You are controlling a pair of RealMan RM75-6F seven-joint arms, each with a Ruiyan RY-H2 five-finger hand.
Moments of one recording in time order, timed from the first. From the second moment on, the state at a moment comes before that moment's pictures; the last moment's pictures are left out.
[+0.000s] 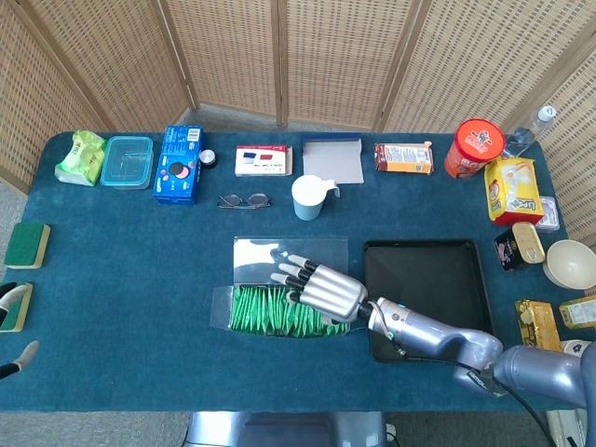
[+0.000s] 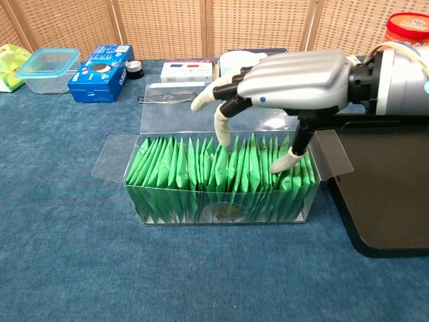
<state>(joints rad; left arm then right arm) 0.04 -0.97 0.02 -1.79 1.54 1.57 0.03 0.98 -1.34 0.02 -1.52 -1.79 0.87 0.04</state>
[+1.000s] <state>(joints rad) 0.04 -0.98 0.02 -1.75 1.53 1.56 -0.01 1.05 -1.39 0.05 -1.51 -1.73 0.78 -0.07</state>
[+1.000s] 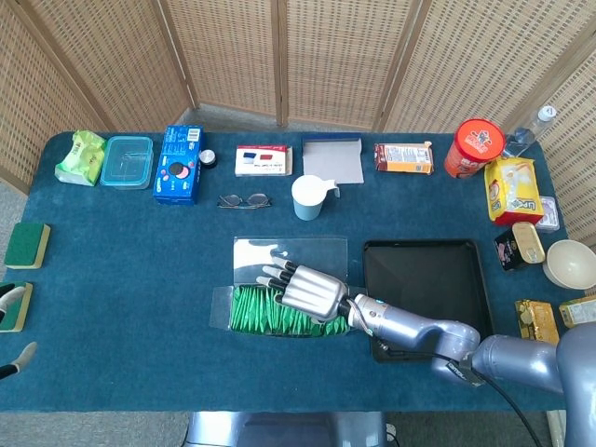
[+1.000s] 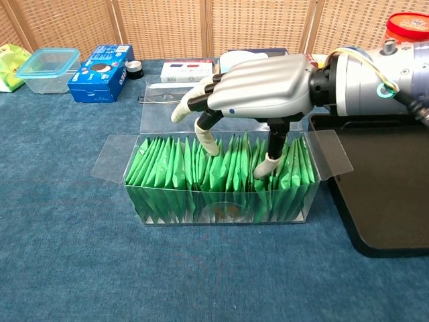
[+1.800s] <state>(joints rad) 0.04 -0.98 0.01 -1.76 1.54 1.56 0.01 1.03 -1.42 0.03 -1.47 -1.72 0.84 -0.05</state>
